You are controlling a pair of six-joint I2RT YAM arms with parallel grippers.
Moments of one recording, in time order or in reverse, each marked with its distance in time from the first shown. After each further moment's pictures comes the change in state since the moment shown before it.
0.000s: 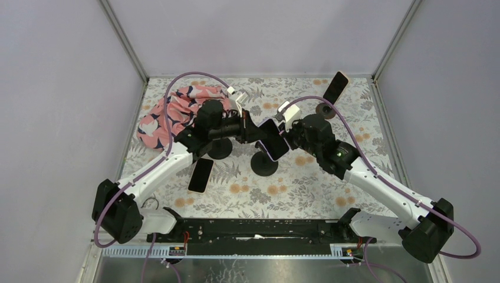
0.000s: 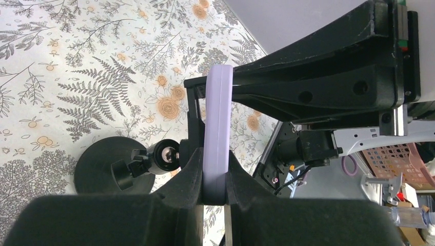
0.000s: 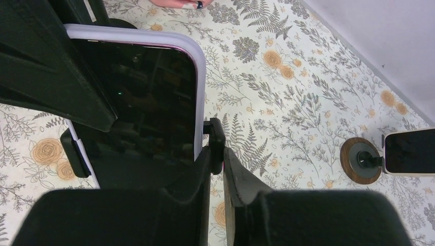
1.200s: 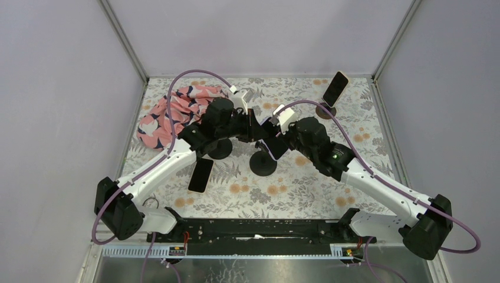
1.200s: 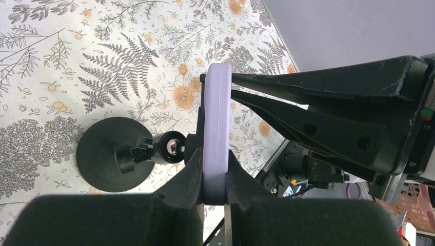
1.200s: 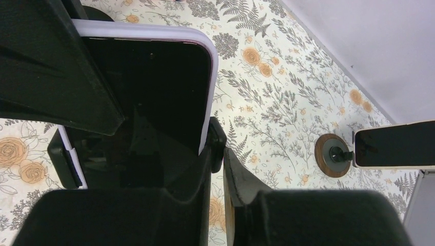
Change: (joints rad) left arm -0.083 0.027 0.129 -0.227 -0.234 -0.067; right arm 0.056 0.016 -0.006 0.018 0.129 -0.067
